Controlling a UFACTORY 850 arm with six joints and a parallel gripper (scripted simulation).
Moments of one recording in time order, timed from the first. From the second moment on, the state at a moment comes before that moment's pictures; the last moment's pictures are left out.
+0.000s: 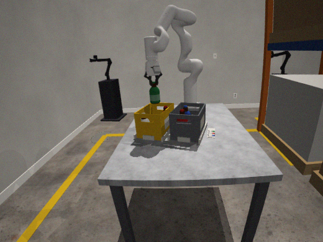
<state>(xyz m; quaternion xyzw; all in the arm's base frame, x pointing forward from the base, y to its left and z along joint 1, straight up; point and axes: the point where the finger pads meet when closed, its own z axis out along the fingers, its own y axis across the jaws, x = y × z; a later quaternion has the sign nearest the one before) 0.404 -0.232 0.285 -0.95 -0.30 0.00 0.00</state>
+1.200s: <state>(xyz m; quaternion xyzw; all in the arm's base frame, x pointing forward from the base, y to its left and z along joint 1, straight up) 0.448 -0.186 0.284 -0.95 -0.30 0.00 0.00</state>
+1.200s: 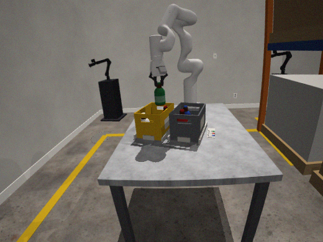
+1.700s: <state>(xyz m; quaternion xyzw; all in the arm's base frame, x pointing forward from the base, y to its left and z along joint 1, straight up) 0.465 -0.167 0.284 -0.95 -0.30 0.00 0.00</state>
